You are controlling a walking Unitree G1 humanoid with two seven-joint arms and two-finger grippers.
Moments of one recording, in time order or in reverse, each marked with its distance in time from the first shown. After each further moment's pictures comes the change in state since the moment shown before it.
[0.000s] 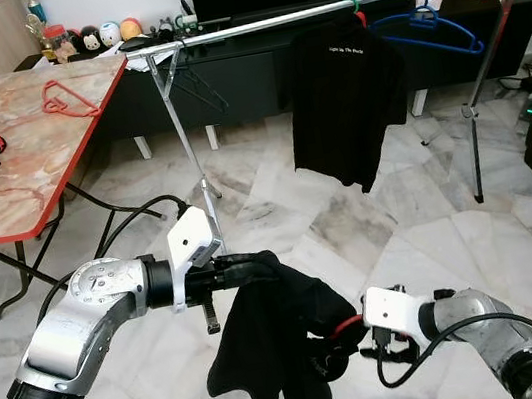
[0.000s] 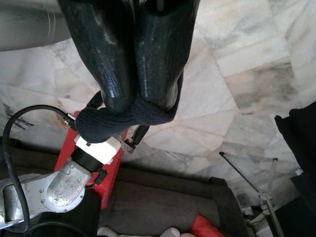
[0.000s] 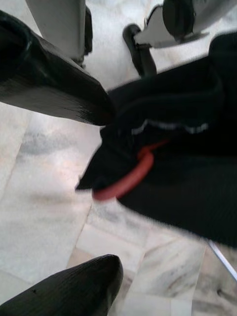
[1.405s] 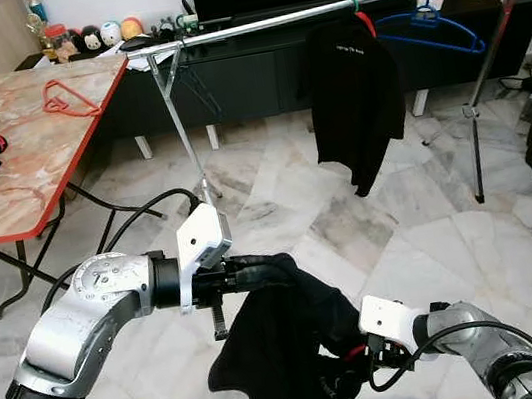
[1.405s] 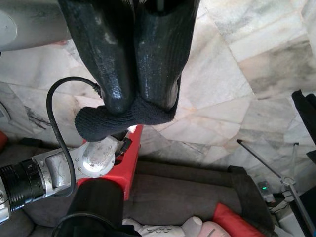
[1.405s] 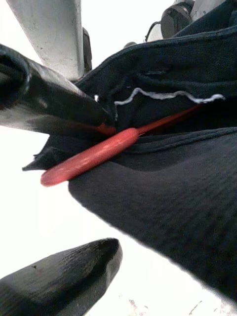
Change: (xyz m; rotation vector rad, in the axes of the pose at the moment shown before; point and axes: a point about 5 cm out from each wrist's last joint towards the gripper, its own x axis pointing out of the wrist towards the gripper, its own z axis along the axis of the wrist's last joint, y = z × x) left arm 0.005 -0.014 0.019 0.027 -0.030 -0.090; right arm 0.016 0.018 -0.010 0.090 0.039 0.046
